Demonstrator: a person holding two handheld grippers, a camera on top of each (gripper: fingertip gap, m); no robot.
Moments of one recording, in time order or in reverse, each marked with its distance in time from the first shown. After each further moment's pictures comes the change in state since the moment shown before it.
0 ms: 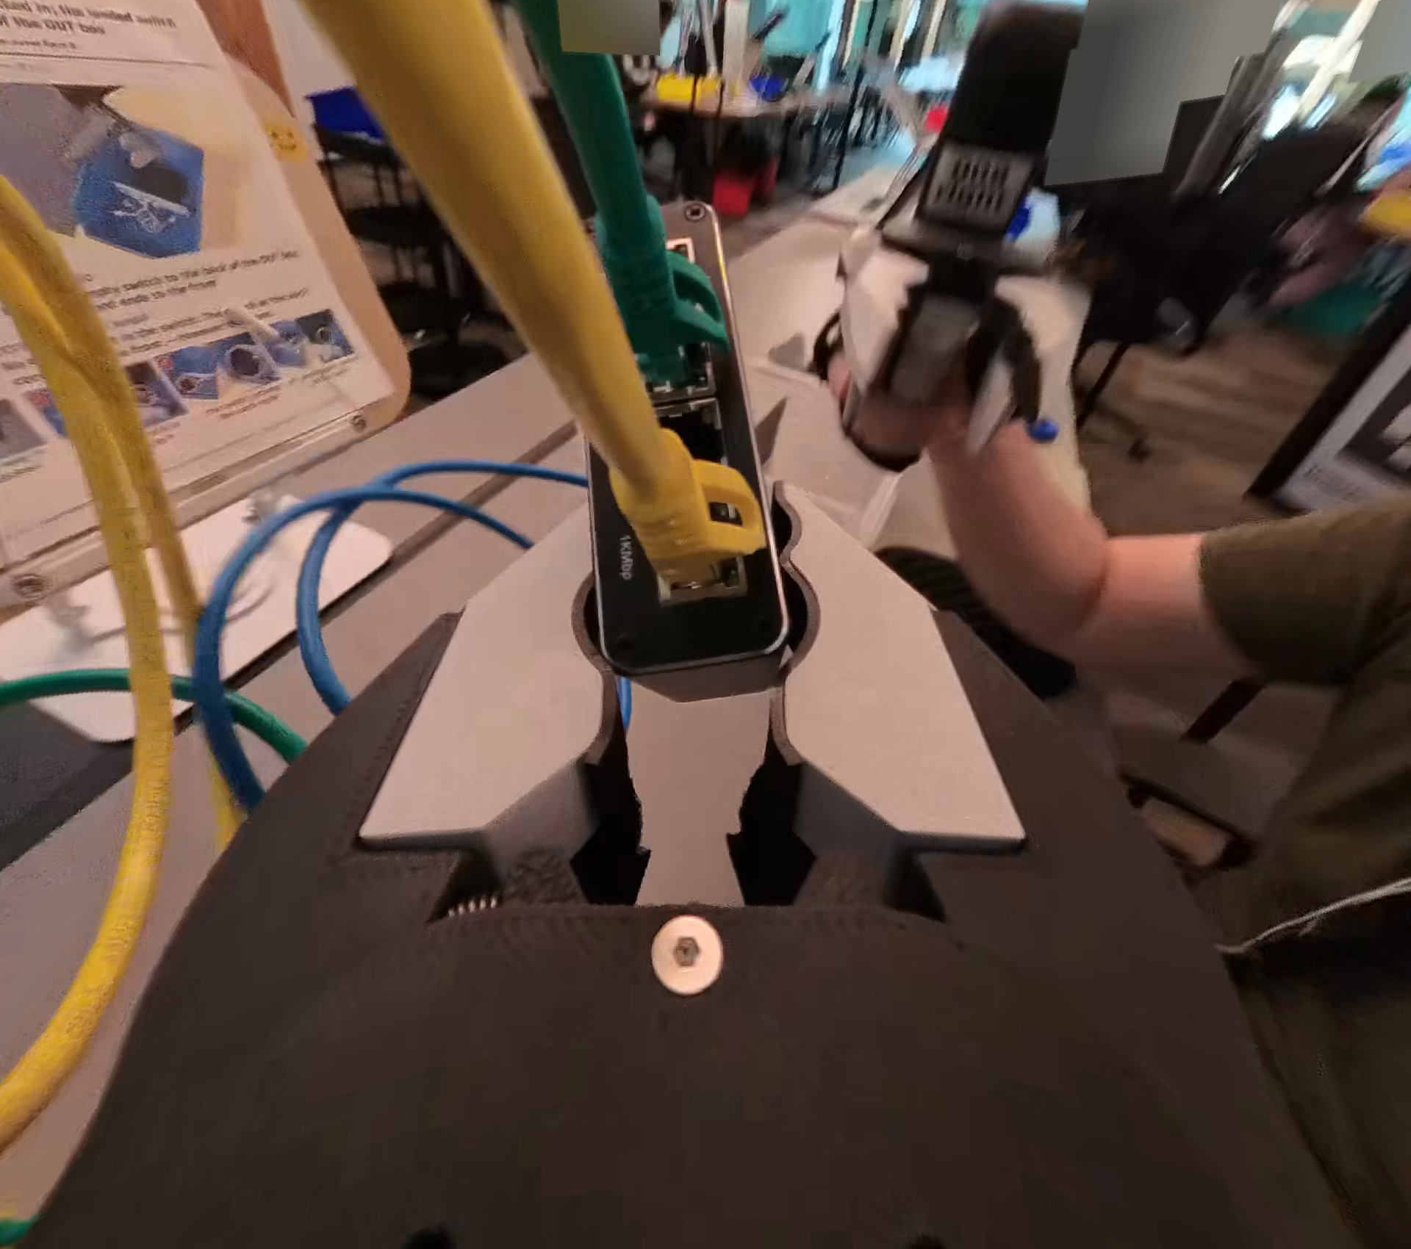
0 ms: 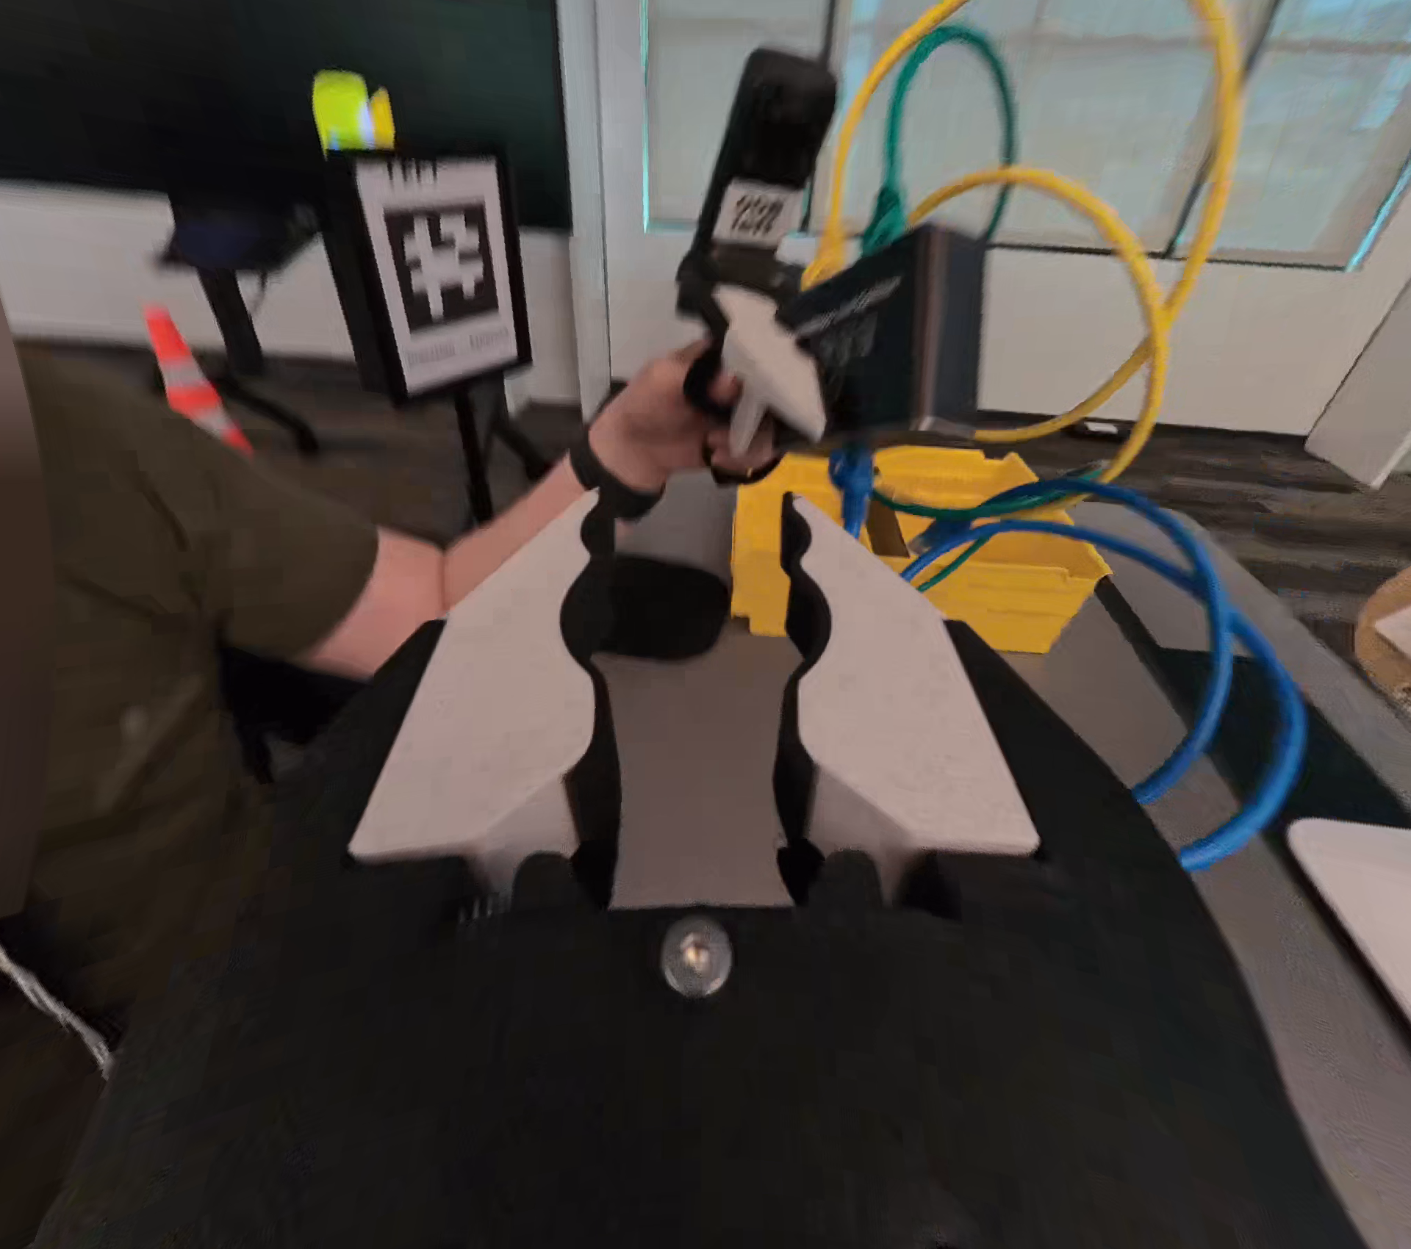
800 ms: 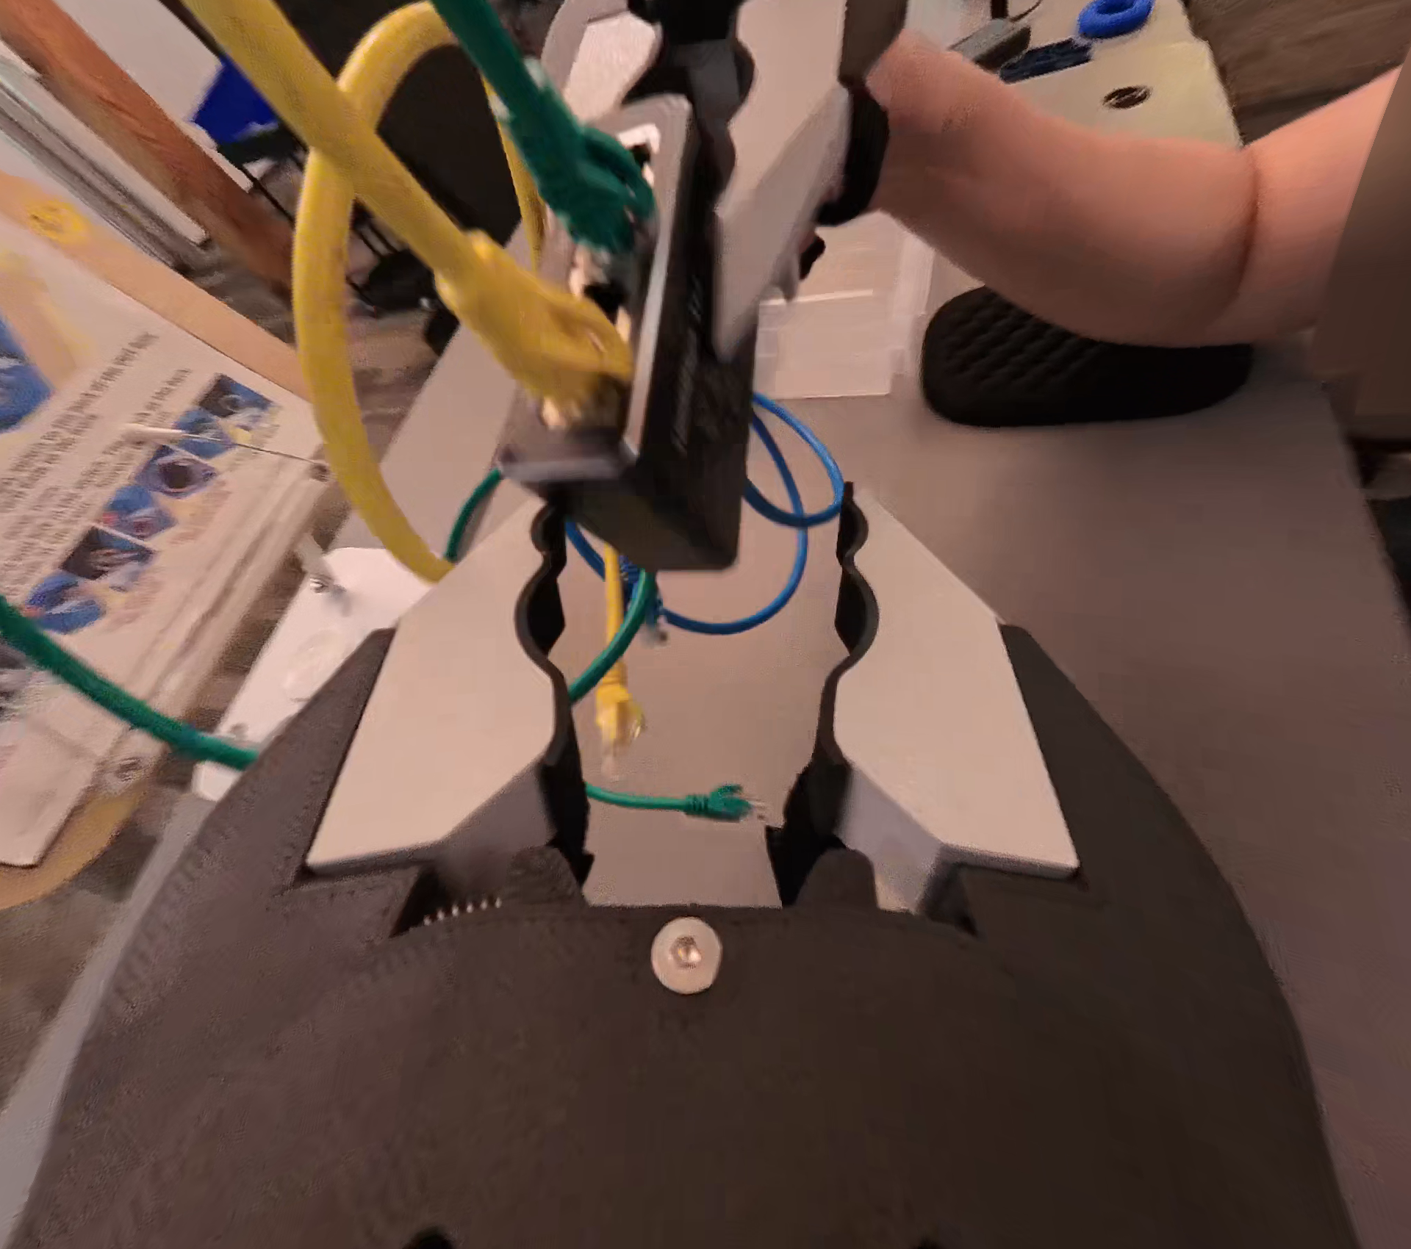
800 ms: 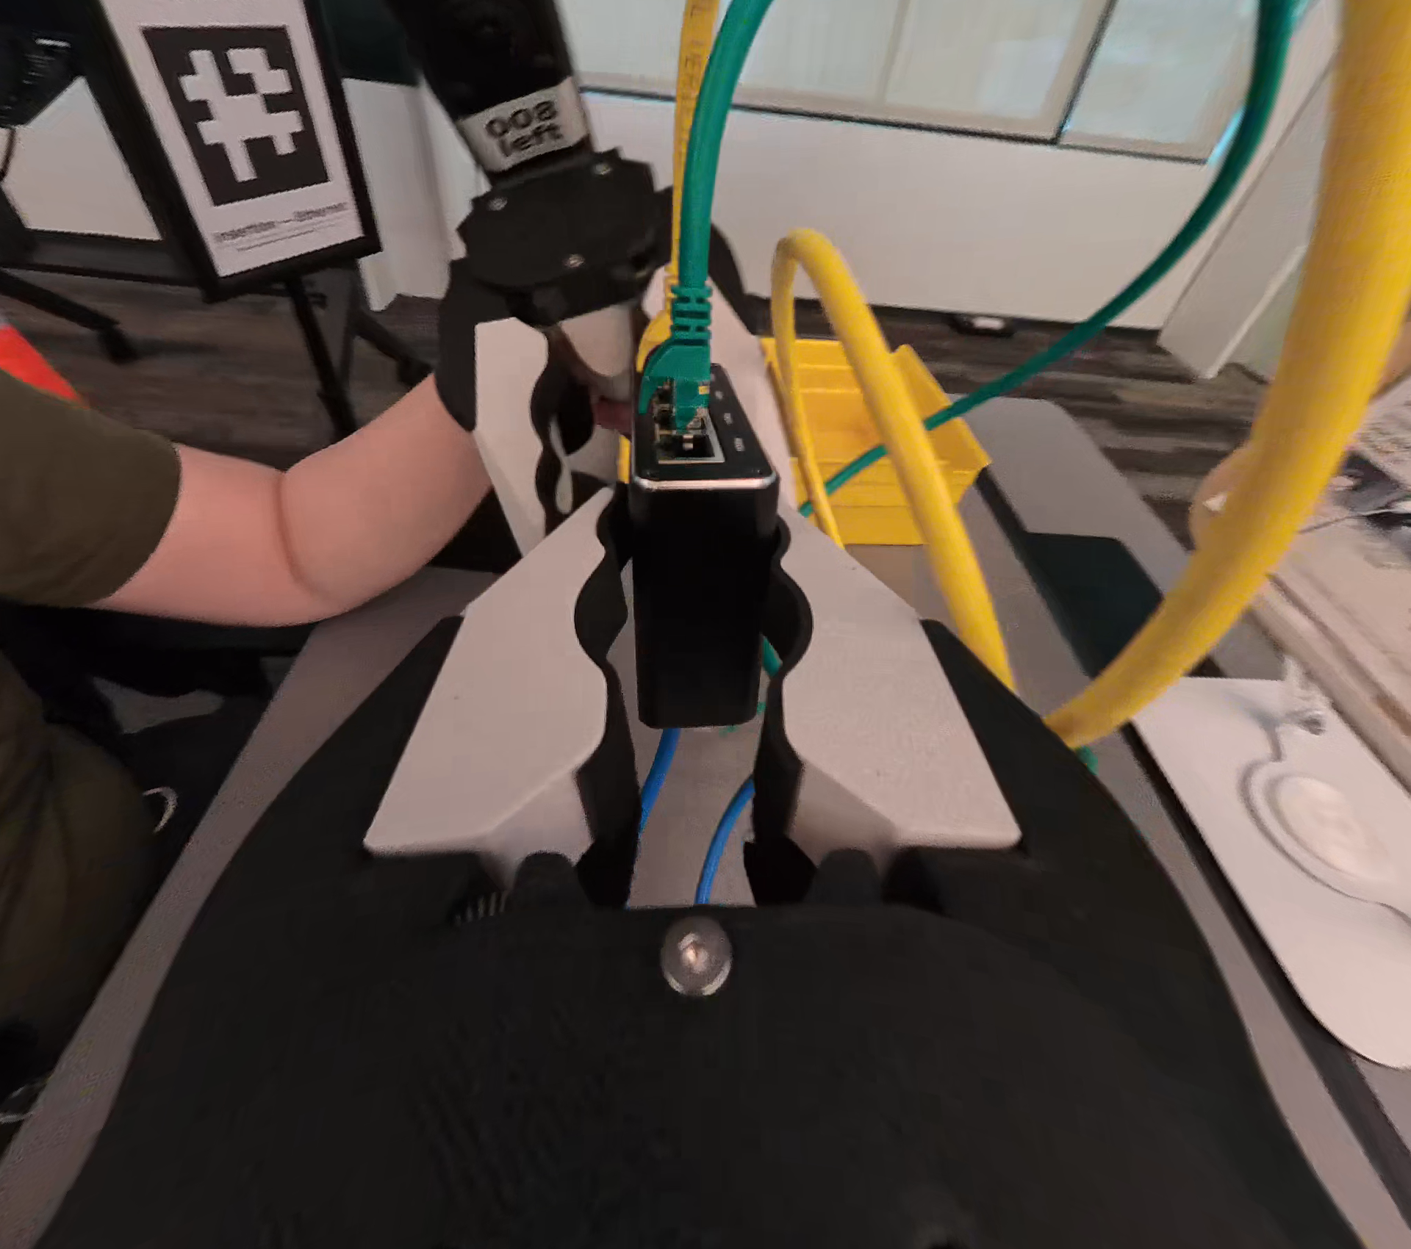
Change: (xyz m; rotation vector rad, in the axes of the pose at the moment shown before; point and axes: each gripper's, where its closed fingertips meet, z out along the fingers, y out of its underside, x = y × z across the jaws) left arm 0.029 0.063 0.048 -0.287 0.061 0.486; right arm 0.043 0.036 0.005 -0.158 0.155 -0.050
